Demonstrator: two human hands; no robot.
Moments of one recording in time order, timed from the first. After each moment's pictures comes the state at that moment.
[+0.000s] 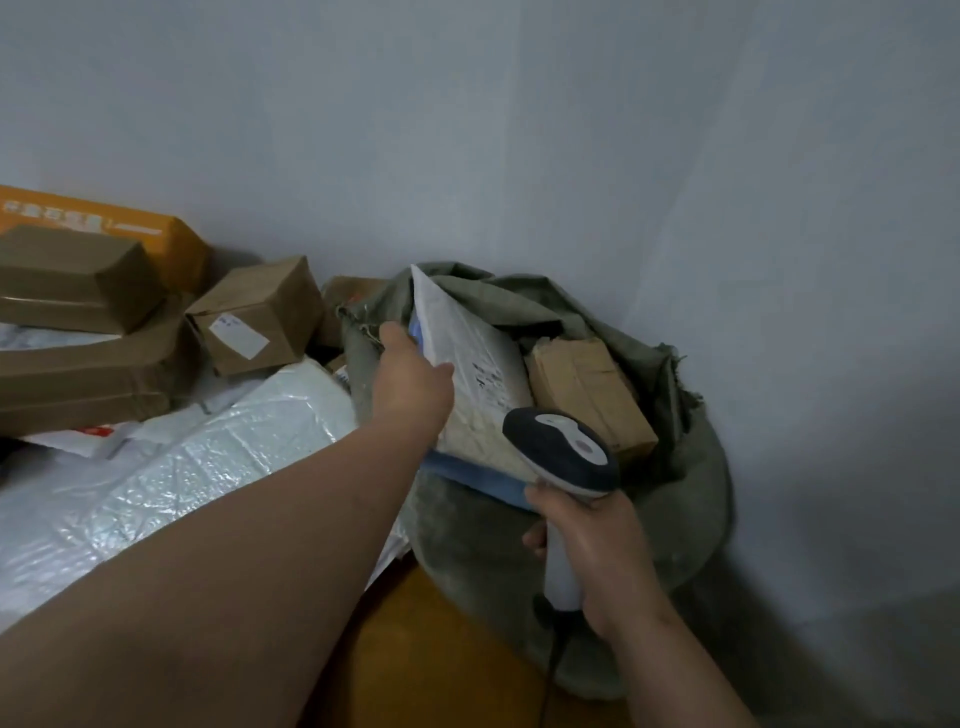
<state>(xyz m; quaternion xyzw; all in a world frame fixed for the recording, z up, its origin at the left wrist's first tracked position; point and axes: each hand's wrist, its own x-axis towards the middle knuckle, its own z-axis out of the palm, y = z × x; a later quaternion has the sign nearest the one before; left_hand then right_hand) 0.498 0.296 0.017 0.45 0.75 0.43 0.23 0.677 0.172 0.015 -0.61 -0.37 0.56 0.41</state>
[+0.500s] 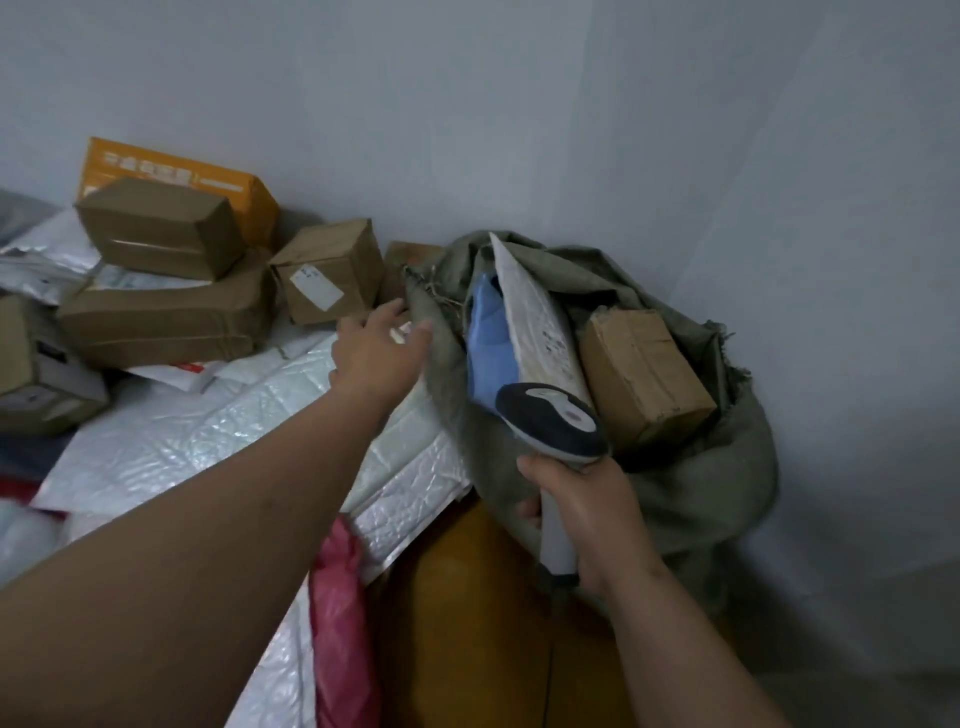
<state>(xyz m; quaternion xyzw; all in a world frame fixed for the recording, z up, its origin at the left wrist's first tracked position) 0.407 0.227 0.030 0.45 0.78 0.36 0.25 0.620 0.139 0.017 -0.60 -0.41 0.57 0.38</state>
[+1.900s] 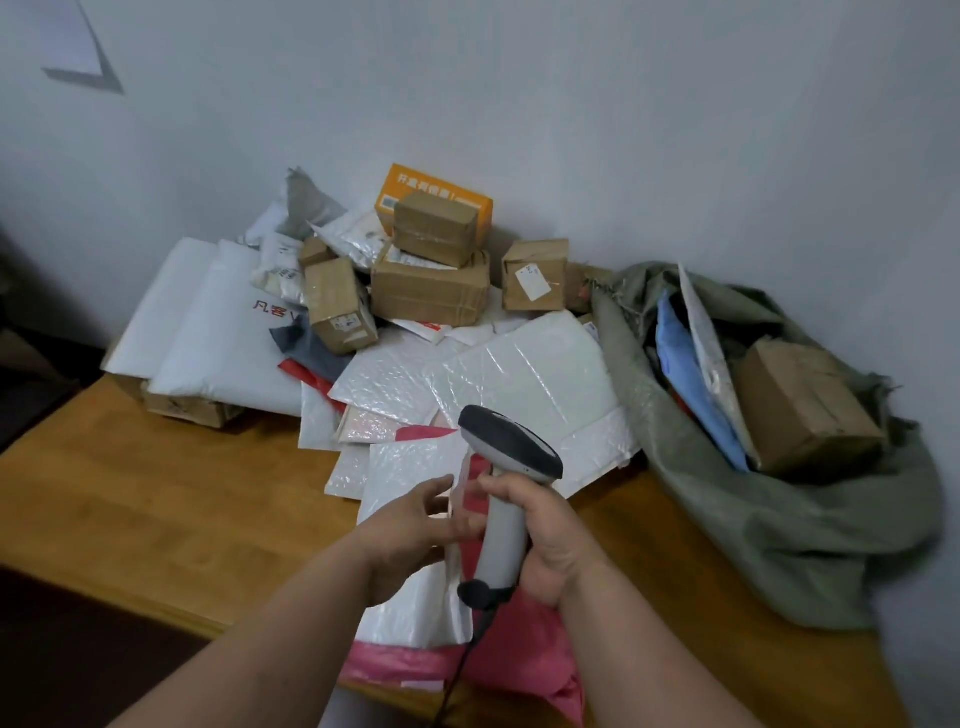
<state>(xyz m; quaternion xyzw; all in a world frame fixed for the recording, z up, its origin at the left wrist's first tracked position) 0.297 -0.074 -0.009 0.26 0.64 0.40 0.61 0.441 -0.011 0.003 -0.41 -0.33 0.81 0.25</state>
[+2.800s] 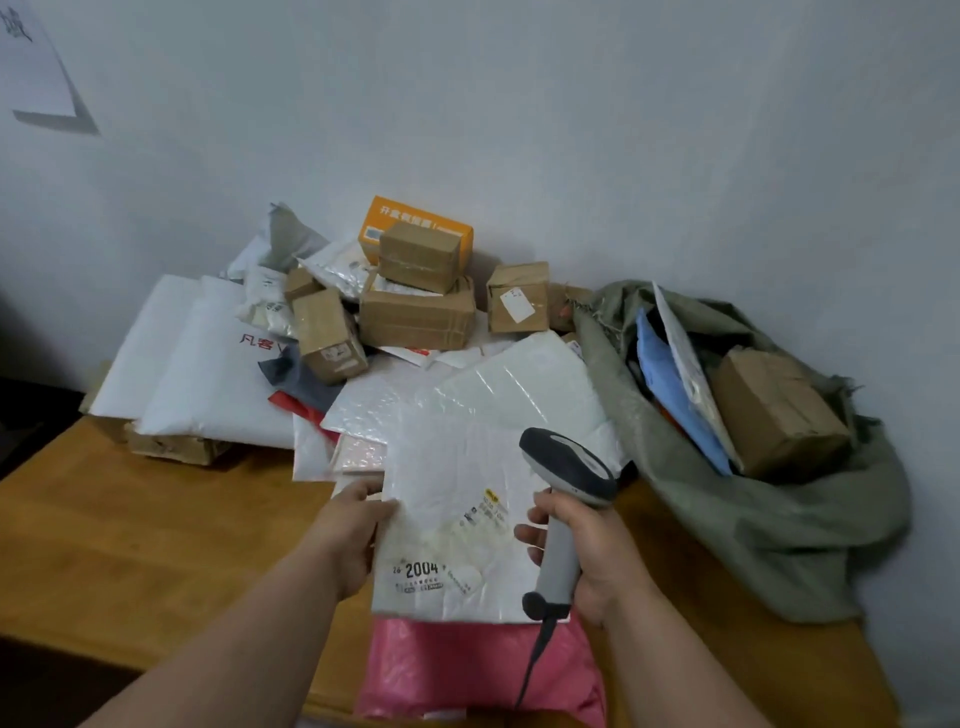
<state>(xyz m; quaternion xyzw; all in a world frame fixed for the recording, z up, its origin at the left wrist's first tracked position) 0.243 -0.063 -0.015 0.09 0.65 0.53 0.54 0.472 -0.005 0.006 -0.51 -0.34 0.70 0.36</state>
